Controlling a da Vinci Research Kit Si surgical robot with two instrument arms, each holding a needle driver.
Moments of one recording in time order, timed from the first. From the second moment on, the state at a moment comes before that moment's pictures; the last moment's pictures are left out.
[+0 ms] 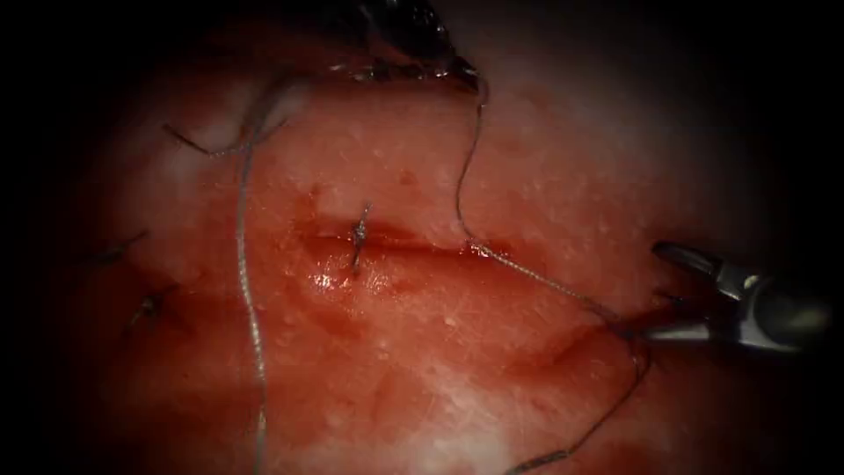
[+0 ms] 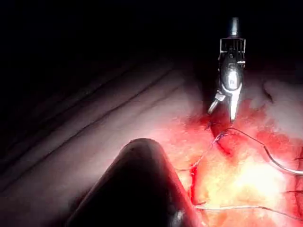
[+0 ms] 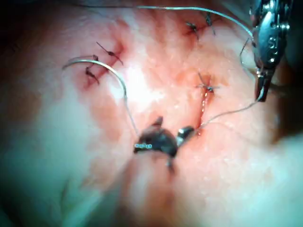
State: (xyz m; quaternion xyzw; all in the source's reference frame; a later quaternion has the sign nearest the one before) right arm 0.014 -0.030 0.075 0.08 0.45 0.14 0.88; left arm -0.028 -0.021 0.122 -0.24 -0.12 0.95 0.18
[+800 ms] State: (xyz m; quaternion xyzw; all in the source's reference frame) right arm 0.014 -0.031 0.075 0.09 0.46 0.14 0.88; left arm -0.026 0.002 0.128 -0.30 -0.02 0.93 0.23
